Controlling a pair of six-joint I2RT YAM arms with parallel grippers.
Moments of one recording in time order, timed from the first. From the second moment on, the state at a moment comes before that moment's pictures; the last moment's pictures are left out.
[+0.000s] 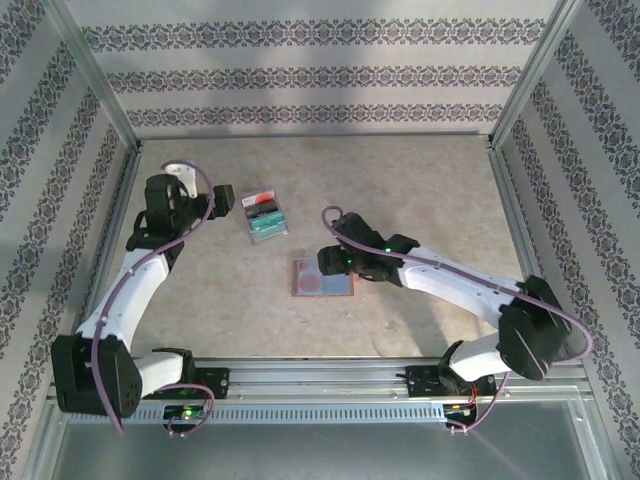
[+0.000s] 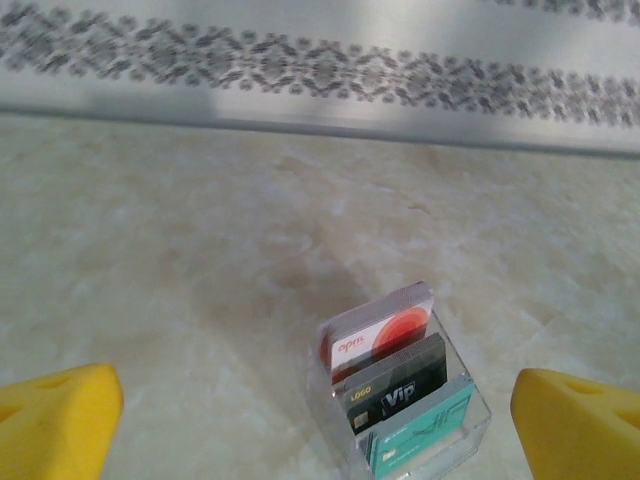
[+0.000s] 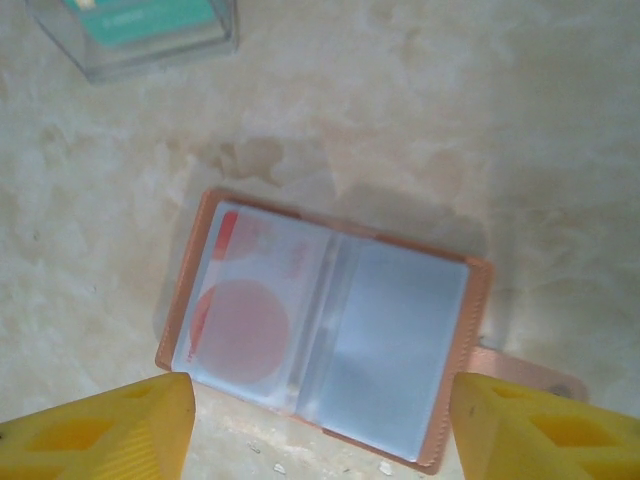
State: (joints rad) left arm -0.02 1.16 0.85 -0.13 0.11 -0.19; right arm 0.83 1.44 1.00 -0.54 0.09 0.59
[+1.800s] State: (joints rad) left arm -0.02 0.86 0.58 -0.26 0.05 -0.49; right arm 0.91 1.83 1.21 -0.68 0.23 0.60
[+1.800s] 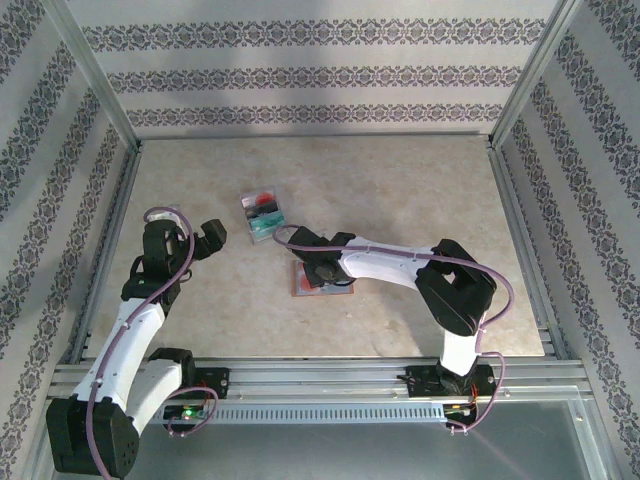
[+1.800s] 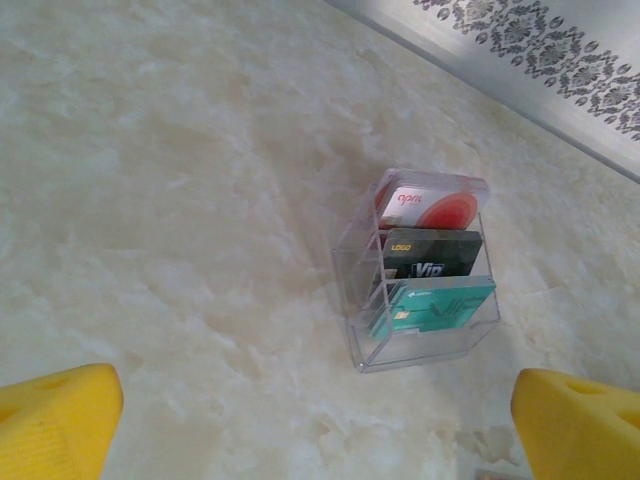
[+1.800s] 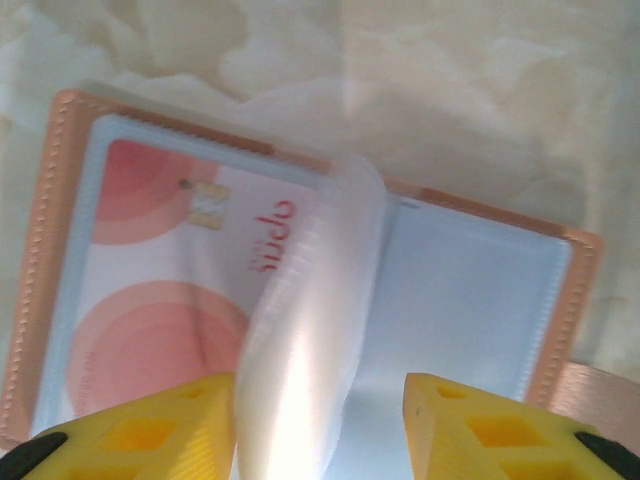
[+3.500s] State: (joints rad) left arm -0.82 1.42 0.57 0.03 -0.22 -0.69; right arm 0.66 1.54 0.87 -0.29 -0.20 0.74
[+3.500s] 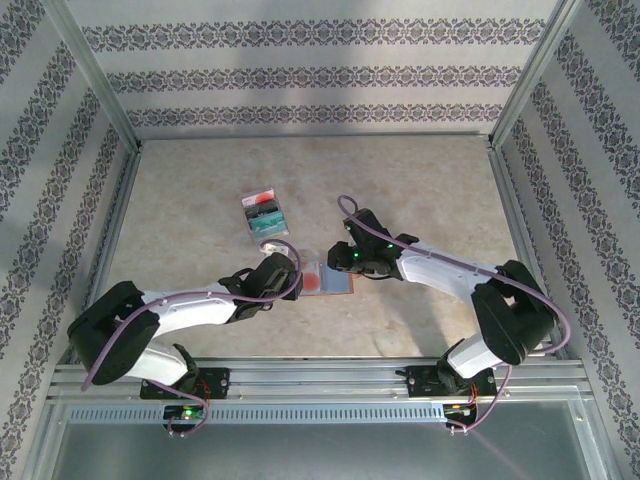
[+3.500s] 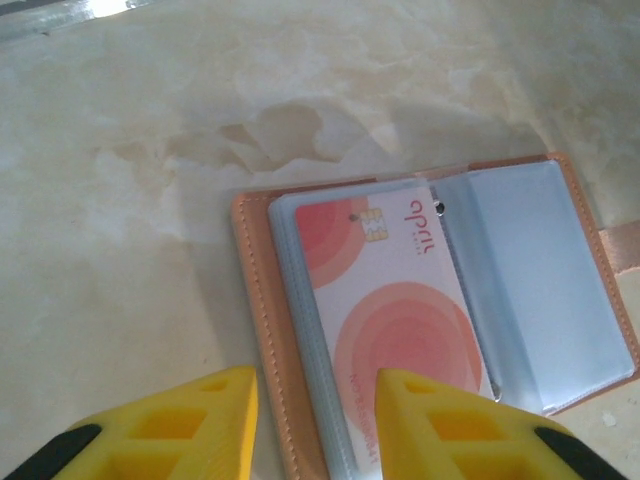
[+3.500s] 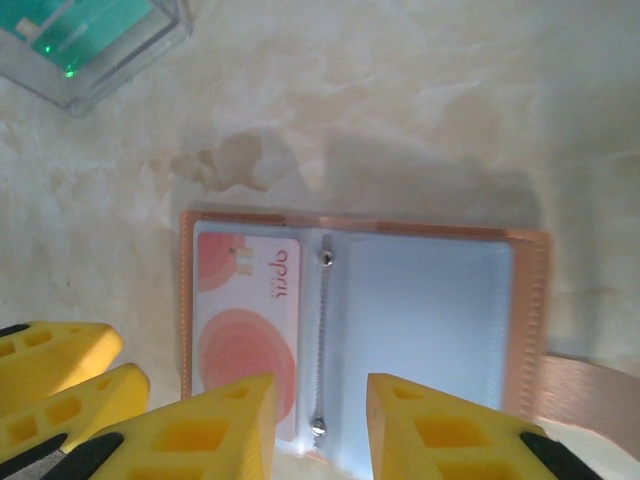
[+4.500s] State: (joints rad) left arm -0.77 1.56 0.56 0.19 -0.10 -0.77; right arm 0.70 1.70 0.87 -0.15 -0.33 0.79
